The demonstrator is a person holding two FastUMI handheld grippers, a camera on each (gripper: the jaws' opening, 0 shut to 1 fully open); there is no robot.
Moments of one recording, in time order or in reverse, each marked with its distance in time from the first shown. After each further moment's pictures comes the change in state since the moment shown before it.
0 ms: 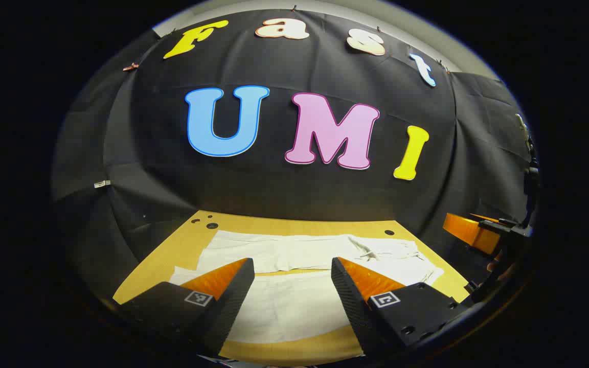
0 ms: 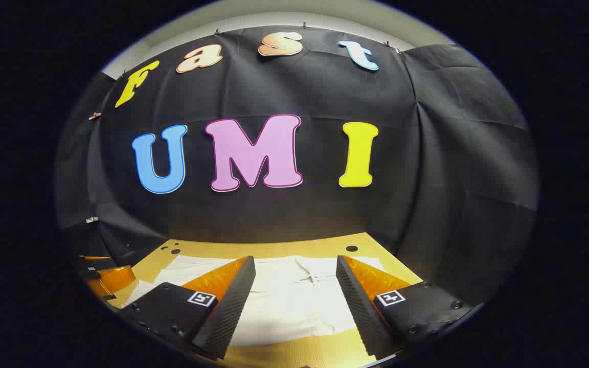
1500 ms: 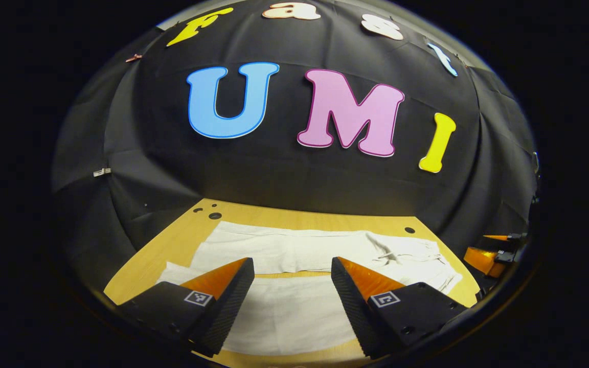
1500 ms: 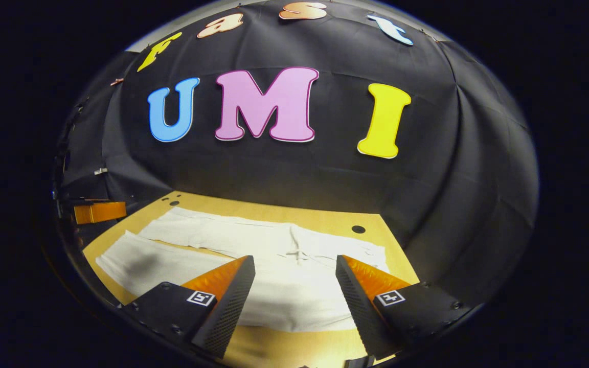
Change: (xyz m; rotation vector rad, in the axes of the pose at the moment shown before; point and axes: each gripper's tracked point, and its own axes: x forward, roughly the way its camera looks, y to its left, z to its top) left arm 0.083 0.013 -0.021 -0.030 0.066 0.098; right arm 0.069 -0.077 -0.079 -0.179 0.198 0.140
